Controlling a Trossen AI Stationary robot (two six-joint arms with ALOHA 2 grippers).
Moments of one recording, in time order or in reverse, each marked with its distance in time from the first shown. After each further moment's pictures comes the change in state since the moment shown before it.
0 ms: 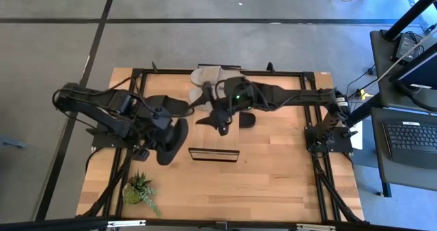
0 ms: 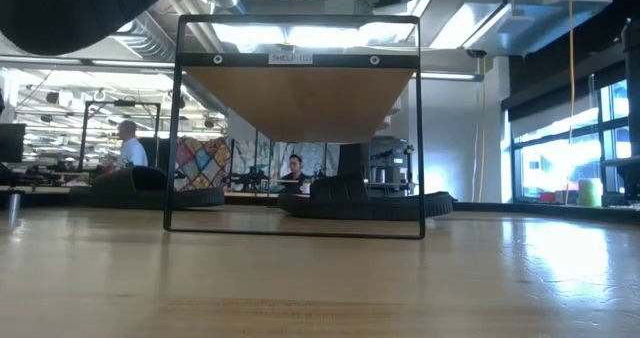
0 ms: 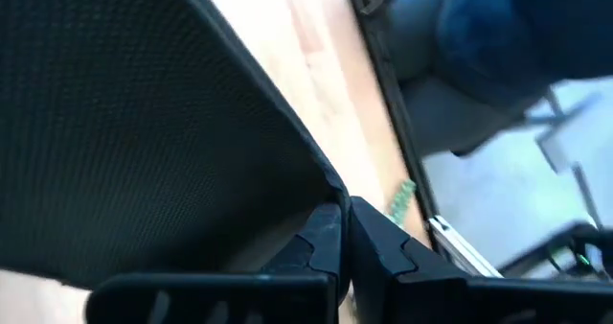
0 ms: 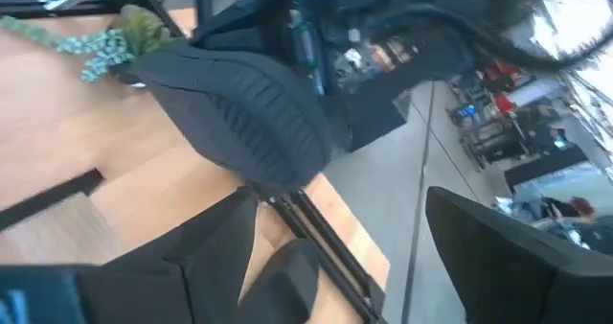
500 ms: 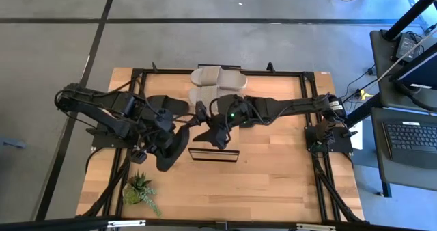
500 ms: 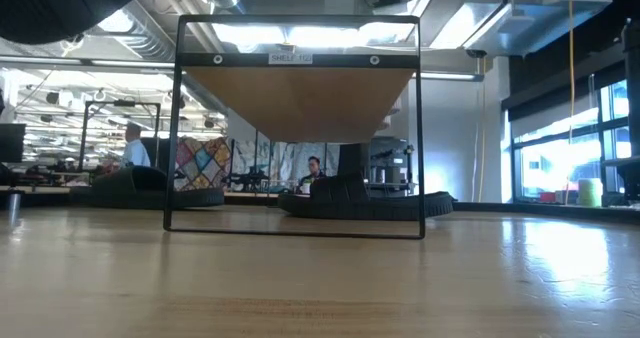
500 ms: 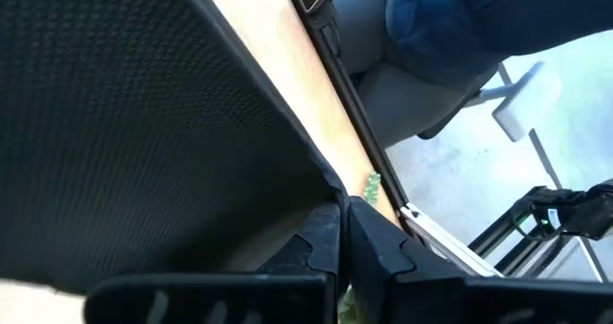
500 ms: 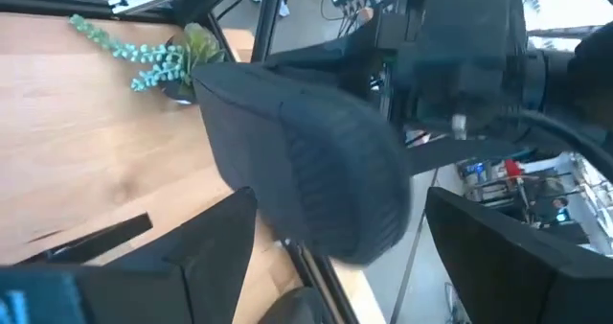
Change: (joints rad) left arm -0.001 0.030 0.000 0.025 0.121 0.102; right arm 0.102 0.064 0.012 0.032 -0.001 -0.150
